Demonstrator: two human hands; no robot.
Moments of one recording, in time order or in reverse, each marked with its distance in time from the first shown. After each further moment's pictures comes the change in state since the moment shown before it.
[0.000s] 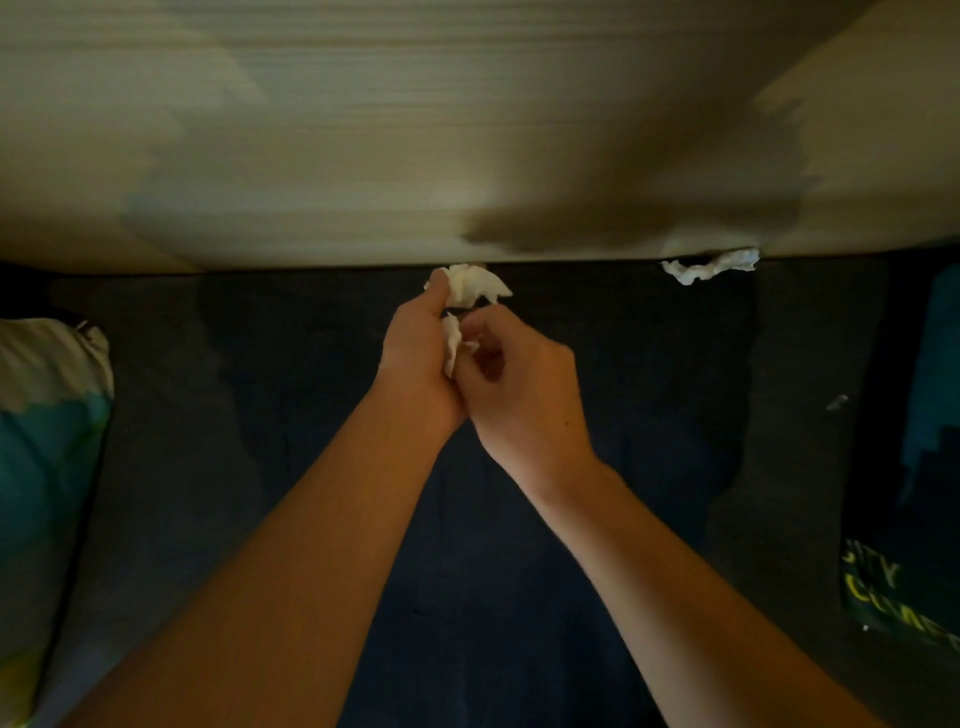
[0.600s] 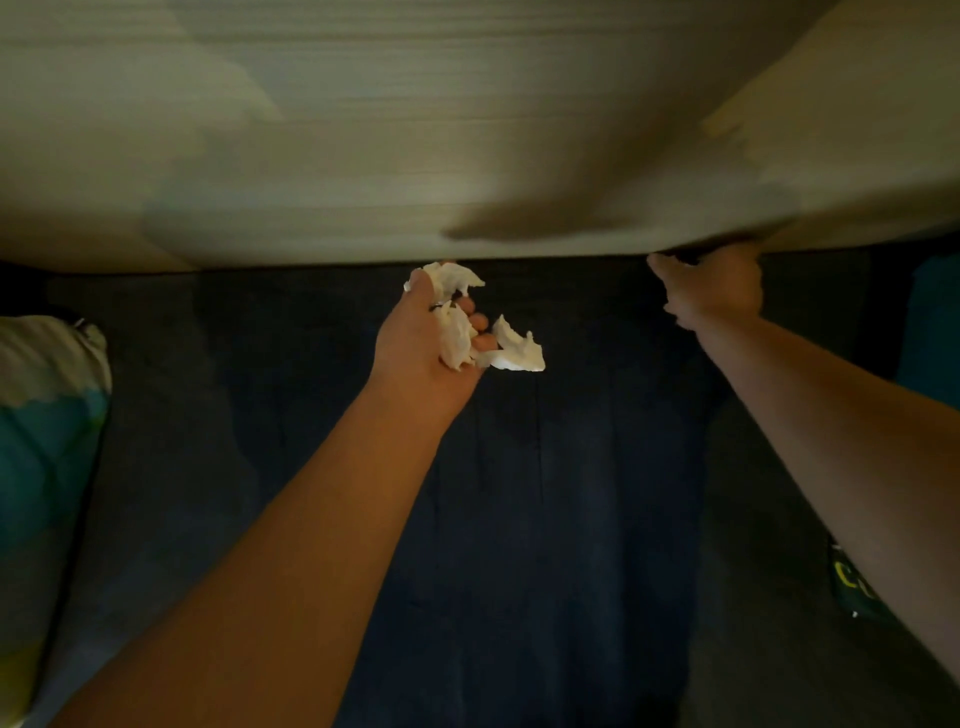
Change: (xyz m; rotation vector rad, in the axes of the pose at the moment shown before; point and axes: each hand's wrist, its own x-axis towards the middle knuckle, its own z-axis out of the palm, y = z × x) left_hand 0.003 -0.004 0.006 -0.172 -0.037 0.013; right_hand 0.113 0.147 -0.123 -0.213 0.358 0.707
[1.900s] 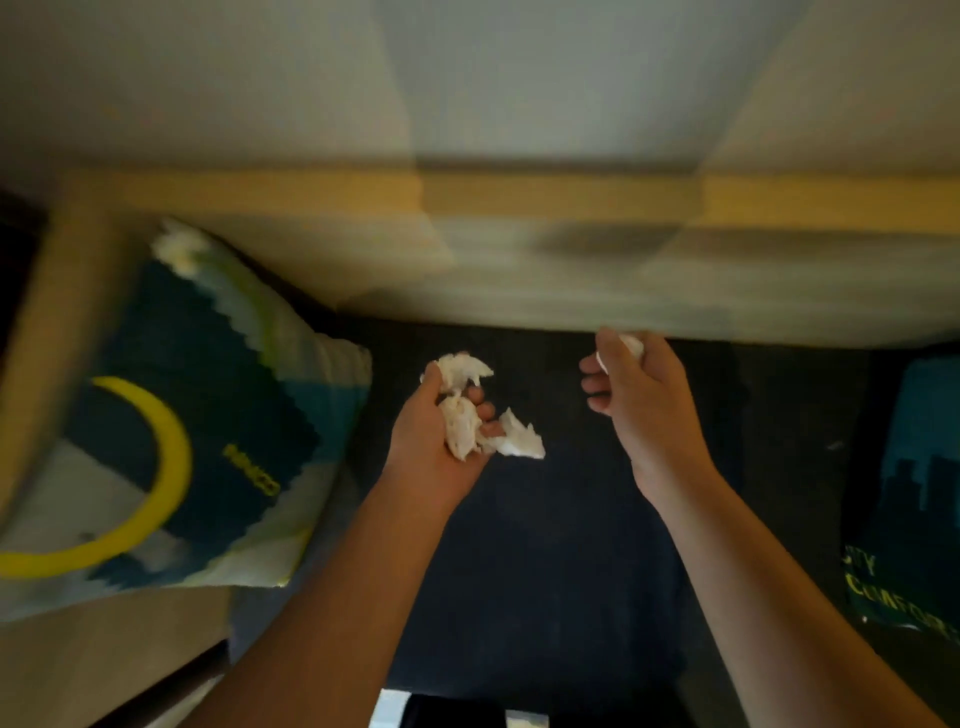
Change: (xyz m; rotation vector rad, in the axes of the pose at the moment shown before) left_hand -0.234 0.093 -0.067 -0.132 0.026 0.089; right_hand -0.354 -0.121 -0.092 0.658 -0.429 -0.341
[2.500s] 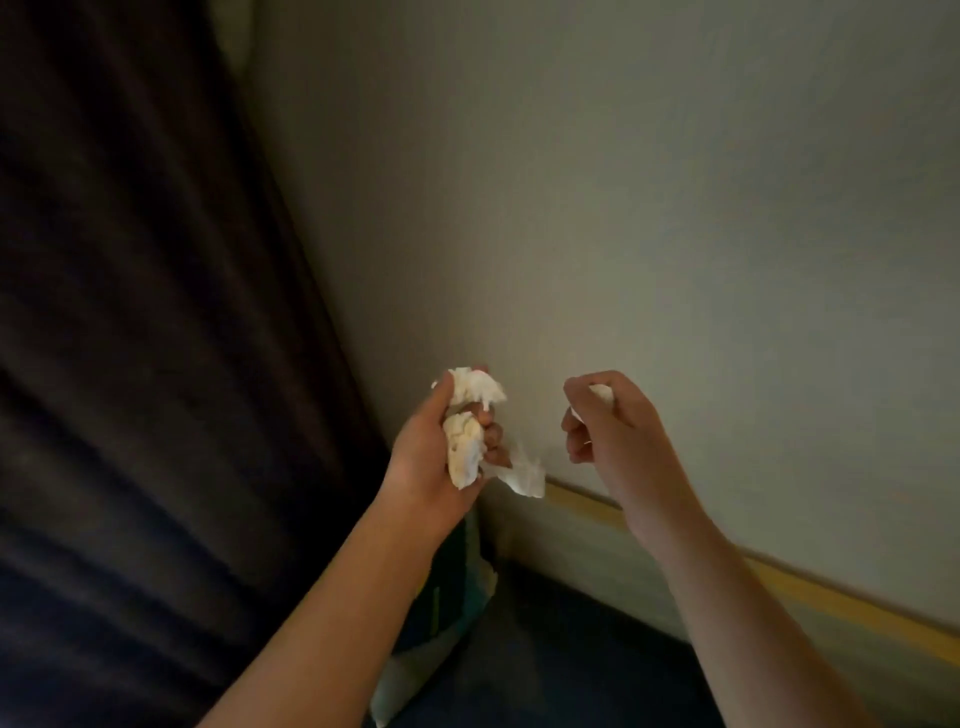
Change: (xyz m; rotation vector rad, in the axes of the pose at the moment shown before) left_hand -0.485 0.159 0.063 -0.016 -0.507 0.631; right_hand -0.310 -0.391 0.036 -0.053 -0.455 -0.628
